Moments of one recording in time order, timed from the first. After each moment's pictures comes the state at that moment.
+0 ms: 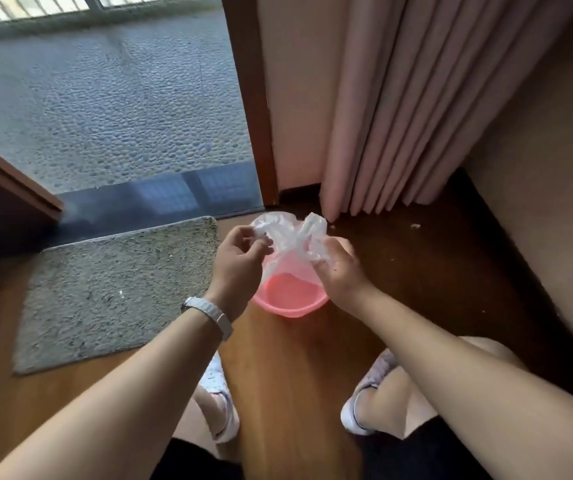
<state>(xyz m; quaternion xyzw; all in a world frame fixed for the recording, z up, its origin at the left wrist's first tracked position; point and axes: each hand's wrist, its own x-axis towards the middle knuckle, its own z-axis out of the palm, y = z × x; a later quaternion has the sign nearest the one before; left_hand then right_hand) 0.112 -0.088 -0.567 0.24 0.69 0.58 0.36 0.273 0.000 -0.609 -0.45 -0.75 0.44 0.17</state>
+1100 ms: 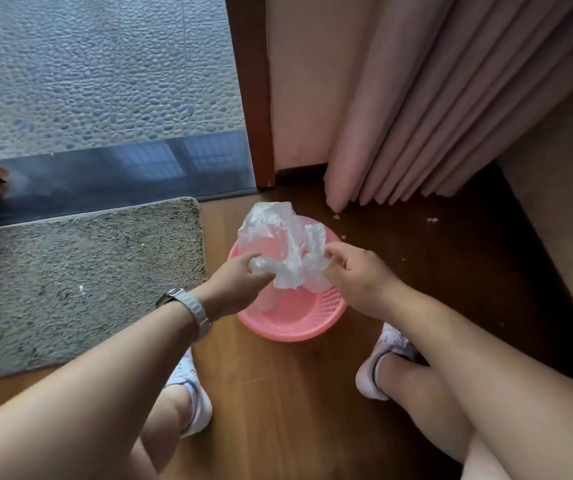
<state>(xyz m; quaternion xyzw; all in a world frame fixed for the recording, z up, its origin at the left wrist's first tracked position) 0.052 -0.034 -0.678 0.36 0.78 0.22 0.46 0.248 0.074 -0.655 -0.43 -0.77 0.47 0.01</state>
